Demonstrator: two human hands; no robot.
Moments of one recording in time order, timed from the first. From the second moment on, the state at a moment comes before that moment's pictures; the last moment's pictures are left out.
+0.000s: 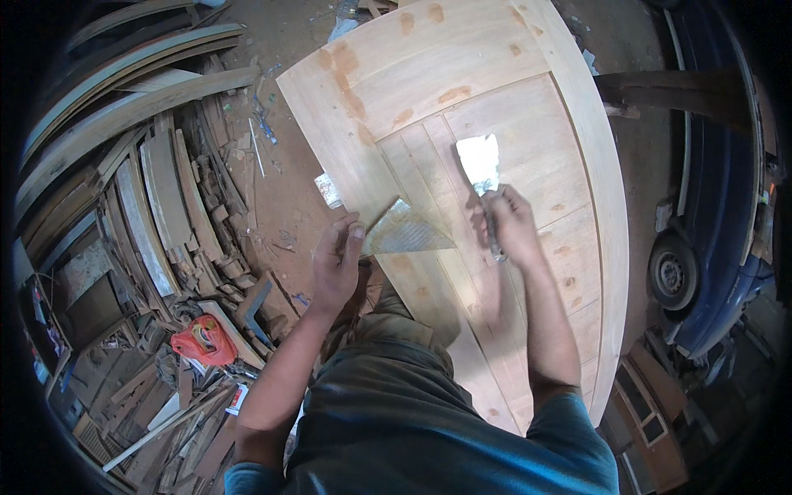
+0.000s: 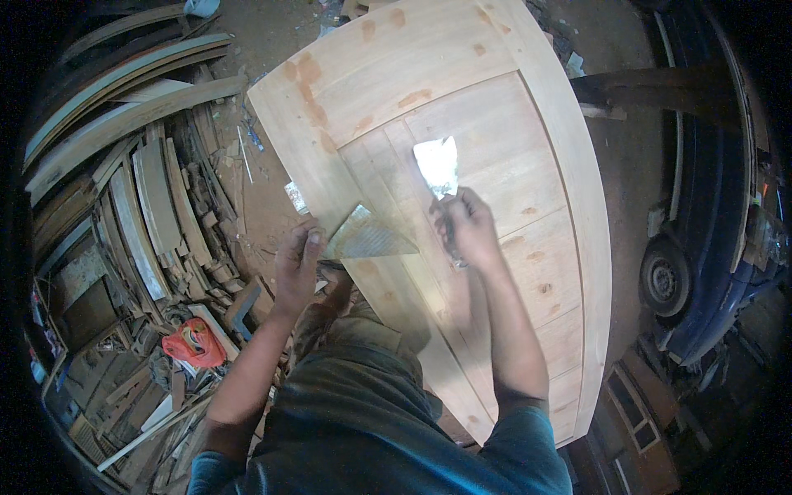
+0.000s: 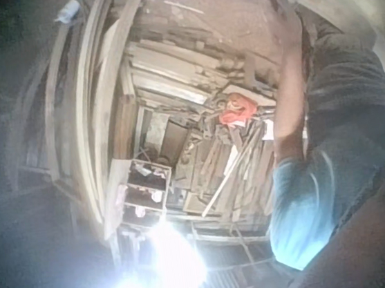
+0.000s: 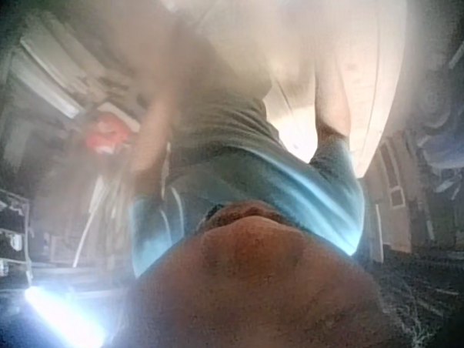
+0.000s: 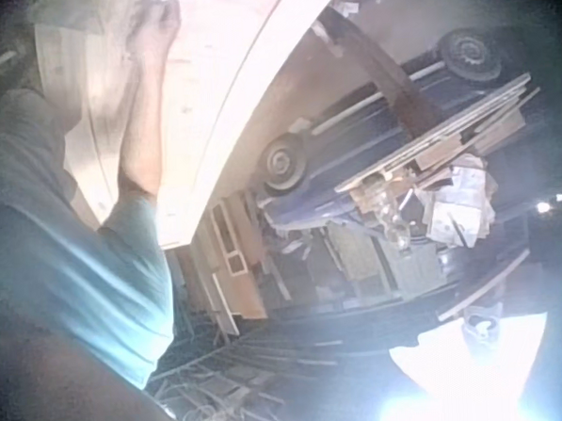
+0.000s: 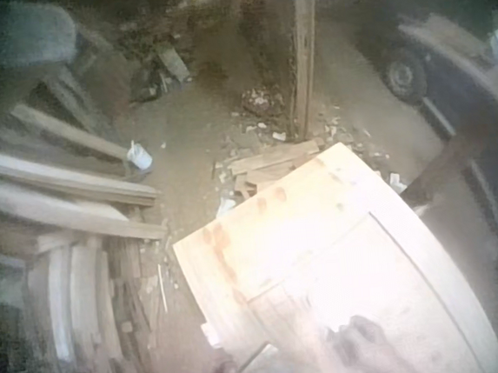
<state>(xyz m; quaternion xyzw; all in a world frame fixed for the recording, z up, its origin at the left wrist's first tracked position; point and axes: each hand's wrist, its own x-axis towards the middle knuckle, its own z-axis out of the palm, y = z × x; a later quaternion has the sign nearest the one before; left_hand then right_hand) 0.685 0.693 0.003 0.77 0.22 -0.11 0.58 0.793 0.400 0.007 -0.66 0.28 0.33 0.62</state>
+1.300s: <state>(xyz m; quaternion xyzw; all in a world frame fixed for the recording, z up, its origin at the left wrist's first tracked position) 0.677 0.705 0.005 0.72 0.26 -0.12 0.64 0.766 0.481 -0.027 -0.93 0.00 0.03 0.37</state>
